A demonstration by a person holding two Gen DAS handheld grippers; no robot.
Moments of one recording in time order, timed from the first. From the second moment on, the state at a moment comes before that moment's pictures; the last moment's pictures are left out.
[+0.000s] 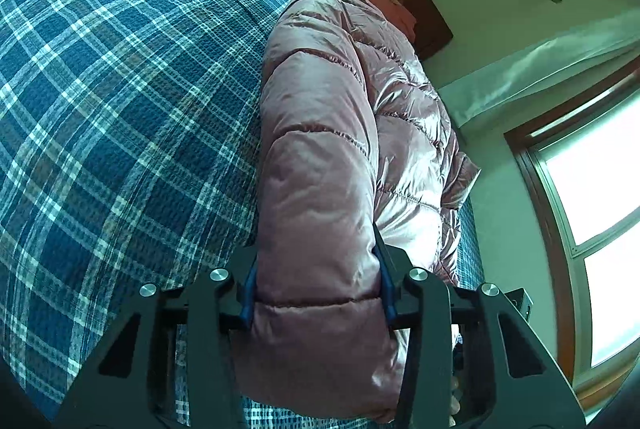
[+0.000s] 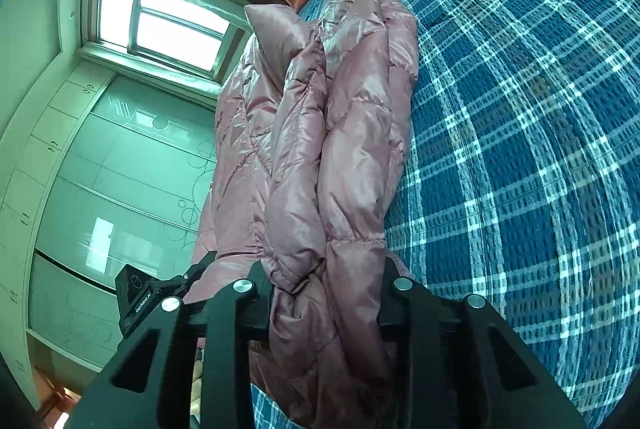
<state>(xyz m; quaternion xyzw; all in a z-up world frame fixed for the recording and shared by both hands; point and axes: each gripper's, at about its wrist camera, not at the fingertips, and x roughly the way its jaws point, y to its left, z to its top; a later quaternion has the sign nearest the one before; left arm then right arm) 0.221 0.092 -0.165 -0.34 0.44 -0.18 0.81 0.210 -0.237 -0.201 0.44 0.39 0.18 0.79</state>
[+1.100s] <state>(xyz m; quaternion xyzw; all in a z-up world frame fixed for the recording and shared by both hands) 0.361 0.089 -0.163 -0.28 0.48 -0.15 0.81 0.356 -0.293 -0.209 0.47 0.39 0.10 0.78</state>
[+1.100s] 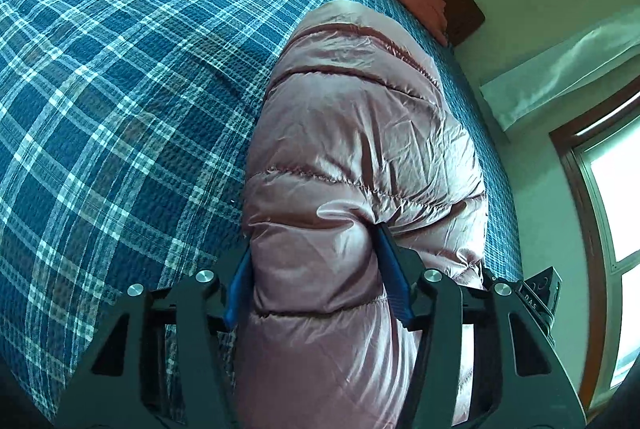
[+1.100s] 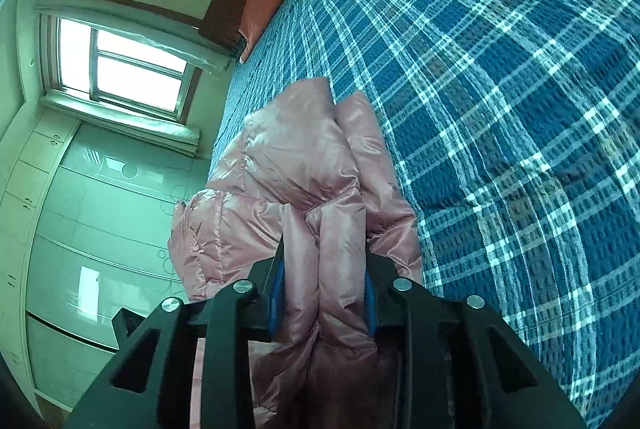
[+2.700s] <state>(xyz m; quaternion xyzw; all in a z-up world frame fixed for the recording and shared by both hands) 0.146 0.119 -0.136 -0.28 0.45 -0.11 0.84 0.108 -0.252 -0.189 0.48 0.38 0.11 0.78</state>
